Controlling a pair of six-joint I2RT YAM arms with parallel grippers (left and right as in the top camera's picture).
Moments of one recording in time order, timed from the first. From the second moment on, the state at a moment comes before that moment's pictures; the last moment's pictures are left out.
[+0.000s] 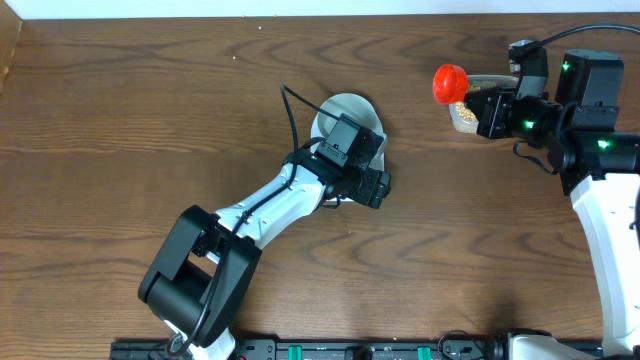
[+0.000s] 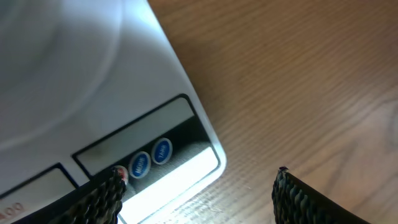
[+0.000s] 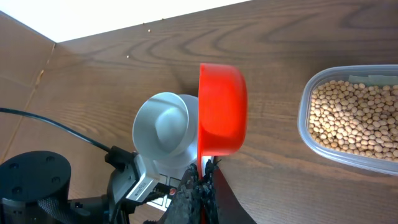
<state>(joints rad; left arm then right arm) -0.62 1.83 1.12 -0.36 0.29 -0.21 -0.02 1.39 1.26 -0.61 -0.54 0.15</state>
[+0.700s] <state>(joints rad) -0.63 1.85 1.12 -0.35 0.26 -0.20 -0.02 1.39 1.26 -0.62 -0.52 0.15</state>
